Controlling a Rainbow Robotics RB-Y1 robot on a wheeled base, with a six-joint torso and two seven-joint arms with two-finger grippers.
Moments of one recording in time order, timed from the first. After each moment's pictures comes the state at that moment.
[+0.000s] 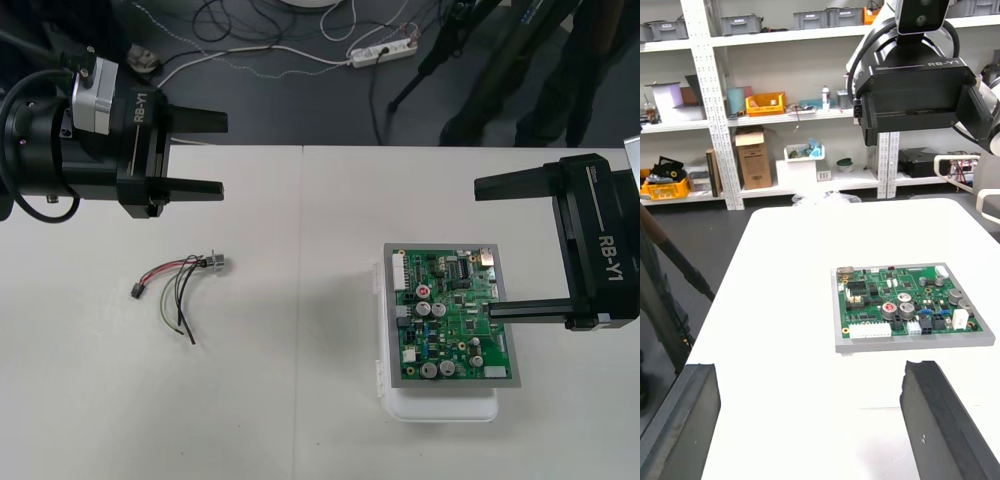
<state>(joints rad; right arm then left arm) -0.19 -0.59 -0.35 -2.27 1.26 -1.57 -0.64 -0.48 0.66 0.04 -1.63 -1.09 -1.41 0.13</state>
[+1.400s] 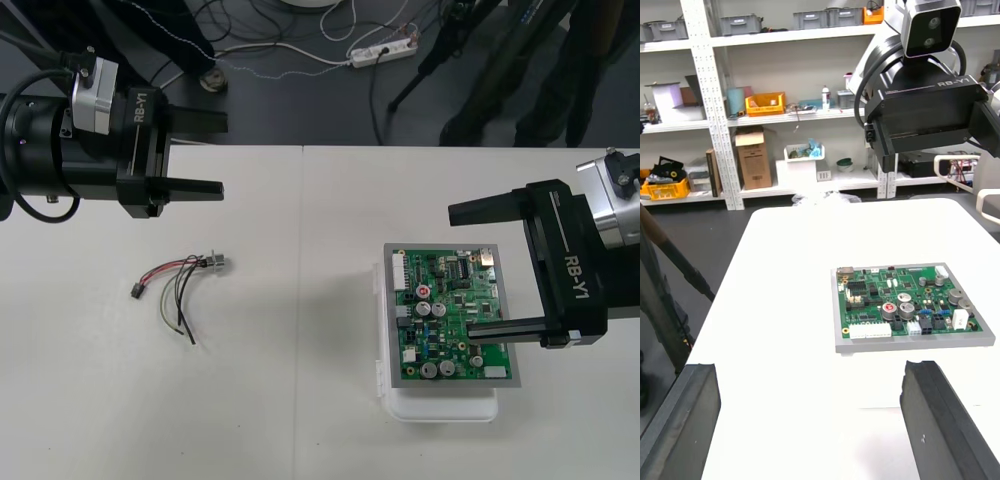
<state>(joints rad) -0.17 -0.57 -0.27 -2.25 1.28 -1.56 -0.63 -0.48 0.66 0.04 -1.64 -1.09 -1.41 0.13</state>
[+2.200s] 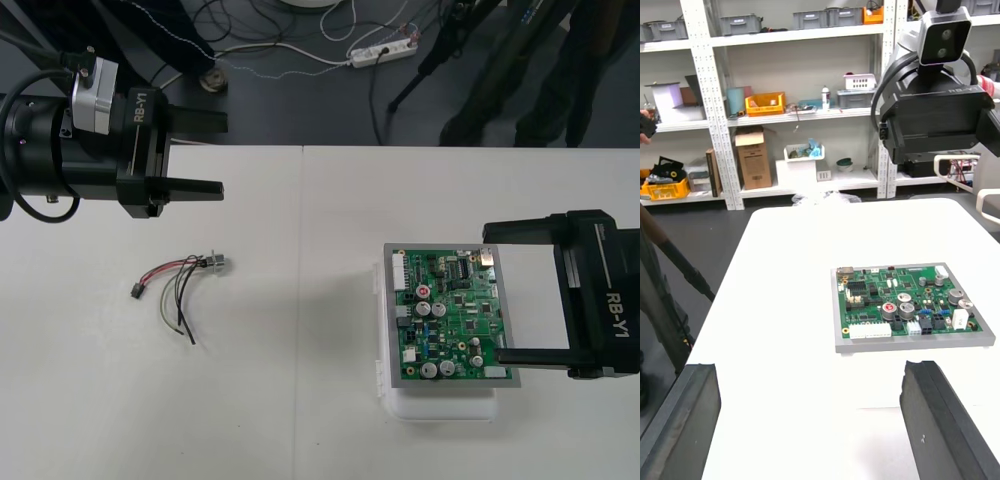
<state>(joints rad) 0.03 -0.57 -0.35 -2.25 1.16 -1.50 -0.42 -0.48 0.66 0.04 -1.64 -1.09 -1.41 0.13</state>
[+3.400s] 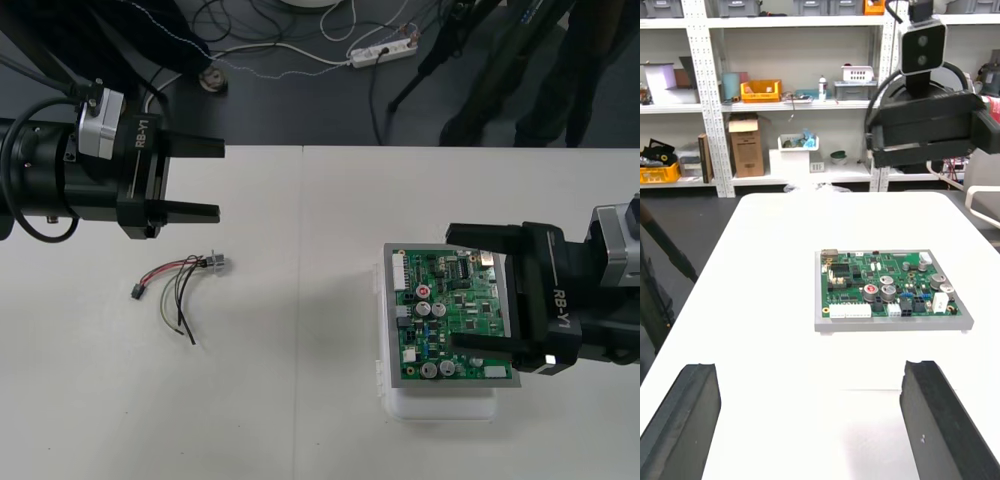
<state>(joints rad) 0.05 -0.33 -0.28 -2.15 1.21 -1.51 -0.42 -0.43 0.67 0.03 -1.63 -1.10 -1.43 0.13</state>
